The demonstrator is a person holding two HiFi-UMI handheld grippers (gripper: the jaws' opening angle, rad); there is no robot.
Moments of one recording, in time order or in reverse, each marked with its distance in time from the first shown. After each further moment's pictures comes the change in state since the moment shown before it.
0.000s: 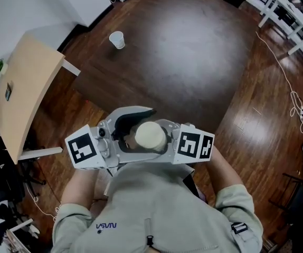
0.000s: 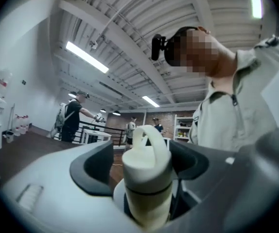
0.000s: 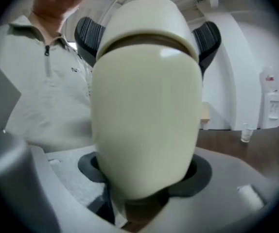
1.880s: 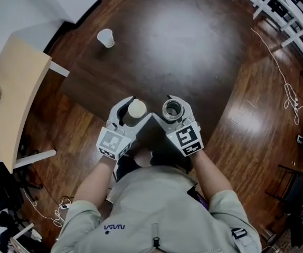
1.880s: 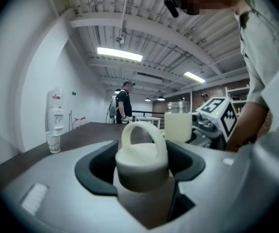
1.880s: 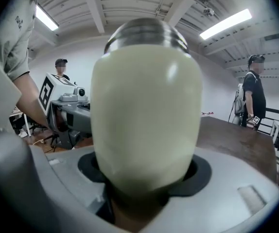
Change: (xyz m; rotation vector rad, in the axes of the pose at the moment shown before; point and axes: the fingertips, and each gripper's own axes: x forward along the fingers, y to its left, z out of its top) left arm -0.036 0.148 -0.170 0.094 0.162 0.610; right arm -0.072 -0.157 -0.109 0.166 -0.049 -0.964
